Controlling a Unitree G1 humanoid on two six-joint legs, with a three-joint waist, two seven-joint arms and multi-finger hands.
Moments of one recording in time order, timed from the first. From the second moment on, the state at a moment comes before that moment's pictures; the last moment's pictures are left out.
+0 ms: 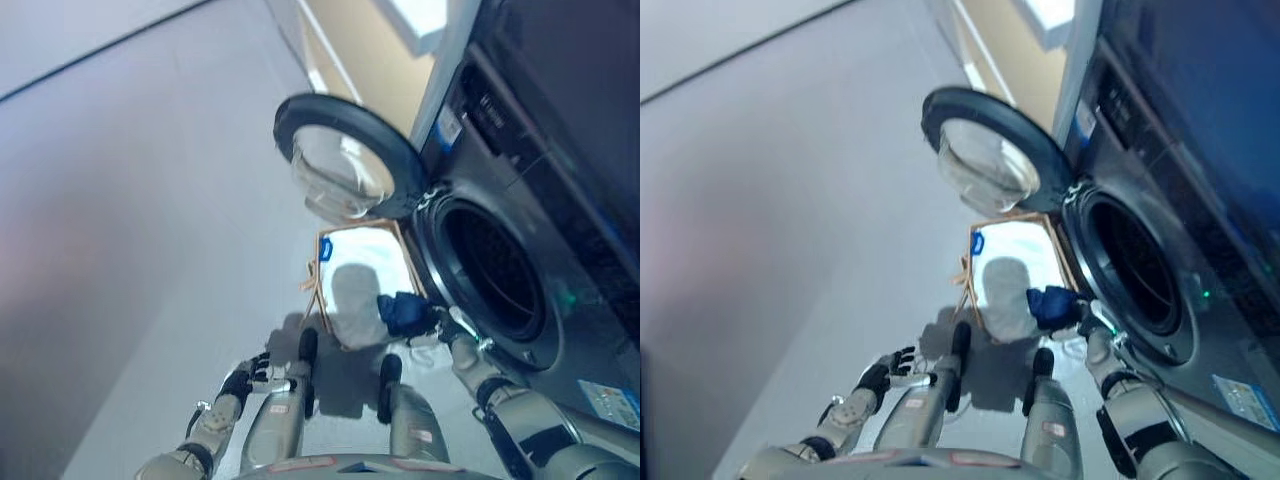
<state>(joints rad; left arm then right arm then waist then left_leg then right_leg) -0.18 0.17 -0.31 1.31 -0.09 -0.34 0.04 -0.51 -0.35 0.29 1.40 -0.22 -0.13 -0.24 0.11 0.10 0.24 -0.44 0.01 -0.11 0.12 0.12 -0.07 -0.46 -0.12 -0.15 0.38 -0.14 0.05</state>
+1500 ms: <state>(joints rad) -0.11 0.13 -0.49 0.80 -0.25 -0.38 0.07 -0.87 -0.78 0.40 1.55 -0.15 -0.10 -0.34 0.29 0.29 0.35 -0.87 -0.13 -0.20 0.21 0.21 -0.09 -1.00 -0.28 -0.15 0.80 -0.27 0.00</state>
